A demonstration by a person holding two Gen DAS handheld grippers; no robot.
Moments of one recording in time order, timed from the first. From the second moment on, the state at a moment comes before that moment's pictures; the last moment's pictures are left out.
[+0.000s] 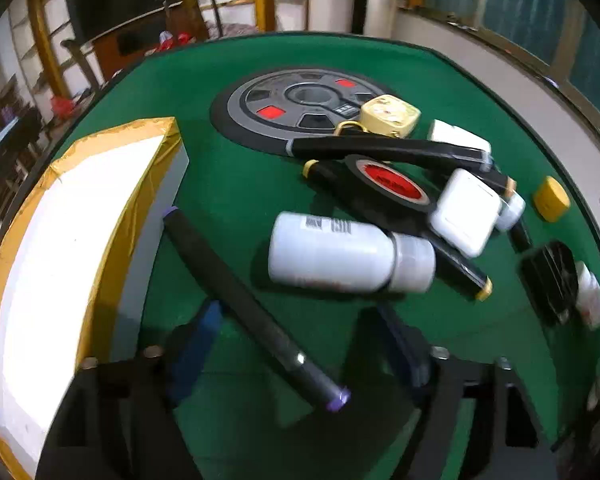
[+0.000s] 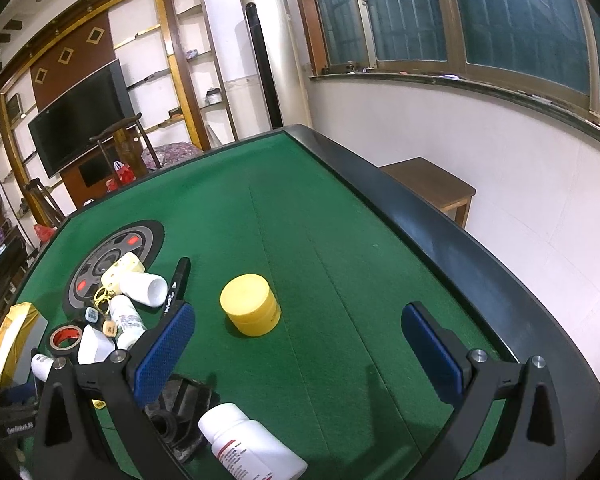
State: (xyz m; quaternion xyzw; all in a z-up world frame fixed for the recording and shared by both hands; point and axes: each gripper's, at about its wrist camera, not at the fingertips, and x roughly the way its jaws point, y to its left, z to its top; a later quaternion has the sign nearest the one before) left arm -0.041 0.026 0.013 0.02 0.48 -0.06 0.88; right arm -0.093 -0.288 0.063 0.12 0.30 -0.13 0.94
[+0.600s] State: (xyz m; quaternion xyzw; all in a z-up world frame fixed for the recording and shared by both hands) left arm -0.032 0.027 0.017 0.02 0.49 -0.05 0.87; right arm -0.090 -0.286 0.061 0.11 0.31 -0.13 0.93
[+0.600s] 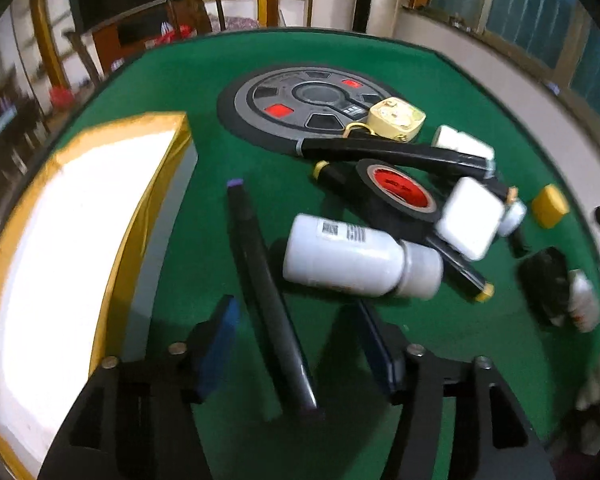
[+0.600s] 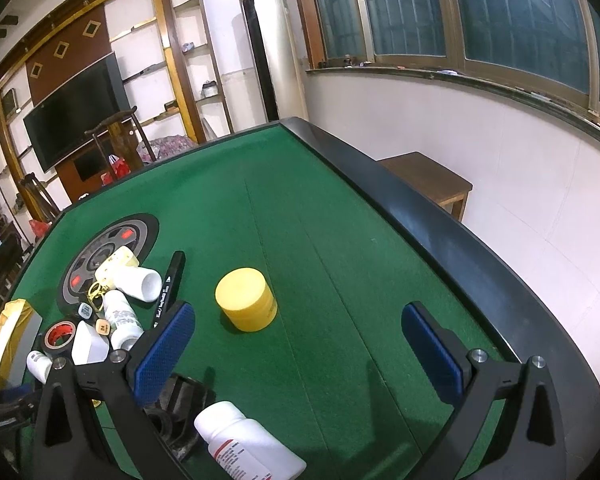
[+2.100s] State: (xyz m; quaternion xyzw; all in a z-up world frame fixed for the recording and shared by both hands) left arm -0.125 0.214 0.074 -0.22 0.36 -0.18 0.89; right arm -0.014 -0.019 0.044 -0.07 0.49 0.16 0.85
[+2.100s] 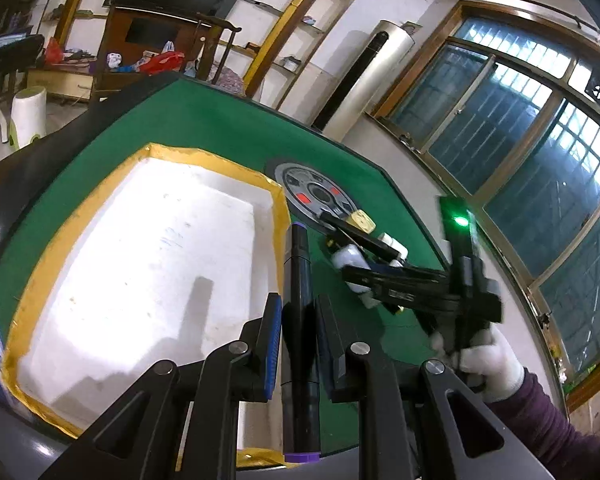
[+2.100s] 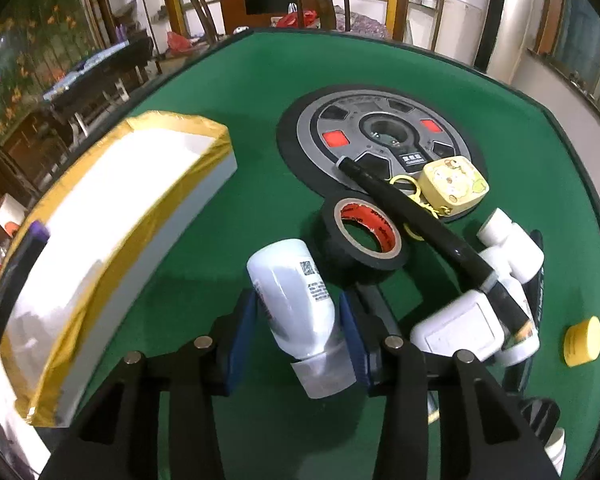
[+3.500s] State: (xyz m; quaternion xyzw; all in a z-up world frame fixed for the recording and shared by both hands) left arm -0.017 0.226 0.001 -0.31 0.45 -0.12 0.83; right arm 0.019 0.016 0.100 0.05 0.44 0.18 0.88
